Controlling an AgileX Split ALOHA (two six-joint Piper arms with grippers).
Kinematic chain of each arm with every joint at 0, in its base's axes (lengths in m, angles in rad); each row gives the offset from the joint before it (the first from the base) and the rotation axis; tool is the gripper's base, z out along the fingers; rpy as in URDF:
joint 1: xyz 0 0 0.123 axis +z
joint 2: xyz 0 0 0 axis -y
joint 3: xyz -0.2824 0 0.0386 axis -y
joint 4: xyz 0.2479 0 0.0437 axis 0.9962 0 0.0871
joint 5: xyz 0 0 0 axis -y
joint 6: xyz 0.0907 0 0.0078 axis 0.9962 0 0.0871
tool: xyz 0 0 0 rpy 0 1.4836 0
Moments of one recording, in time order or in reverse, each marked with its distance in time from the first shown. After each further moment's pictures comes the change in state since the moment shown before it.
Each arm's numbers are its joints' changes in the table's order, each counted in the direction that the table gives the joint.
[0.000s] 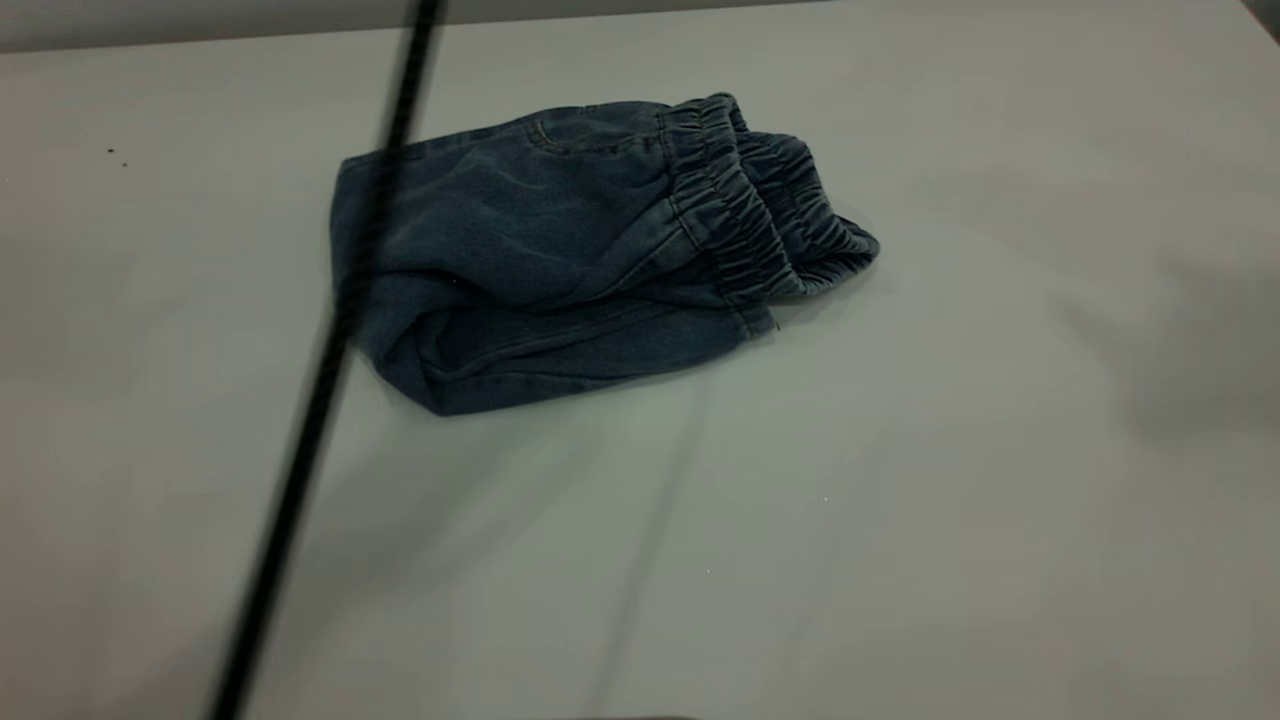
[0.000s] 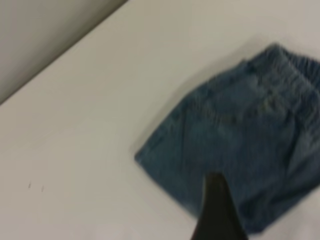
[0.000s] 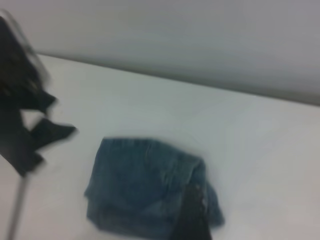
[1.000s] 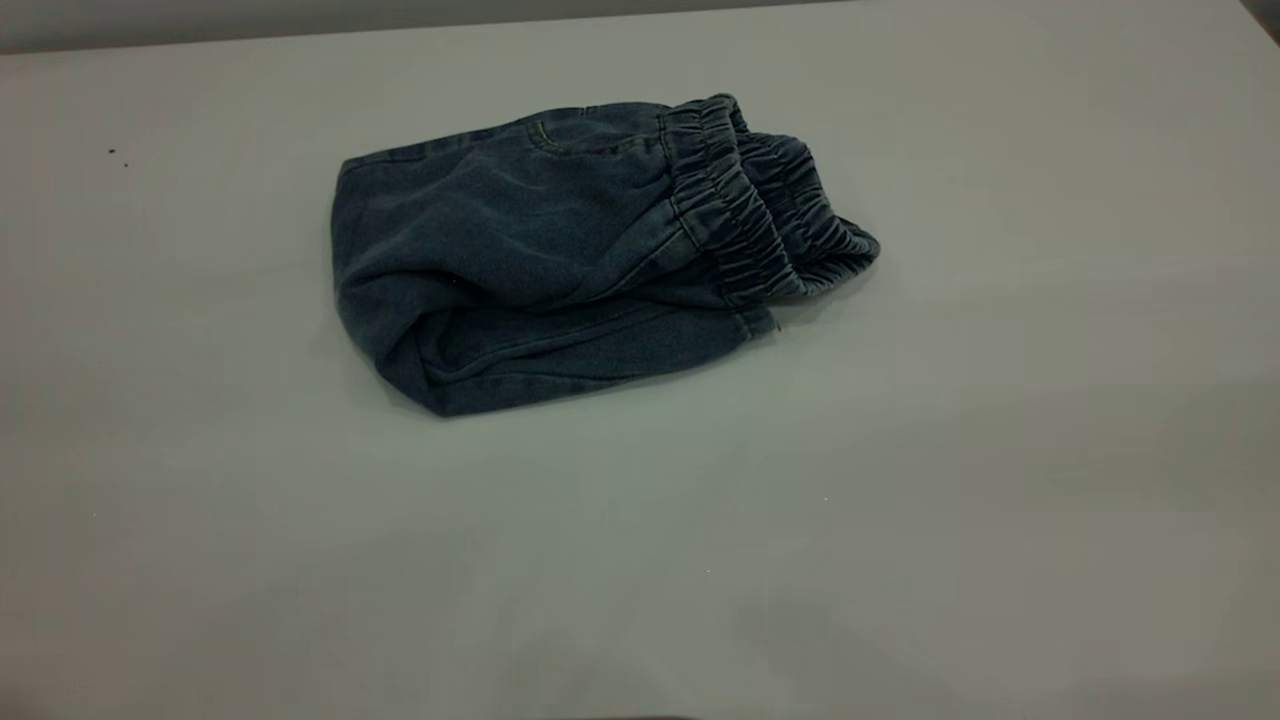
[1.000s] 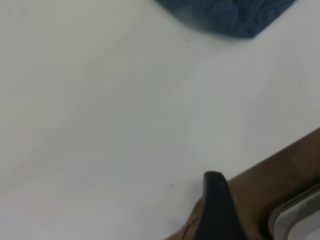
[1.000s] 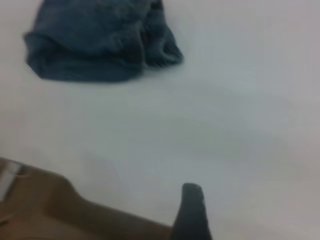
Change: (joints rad) left arm 0.000 1.222 -1.148 -0.022 -0.001 -0.066; right arm 0.000 1.145 -1.128 -0.206 -0.014 -0.017
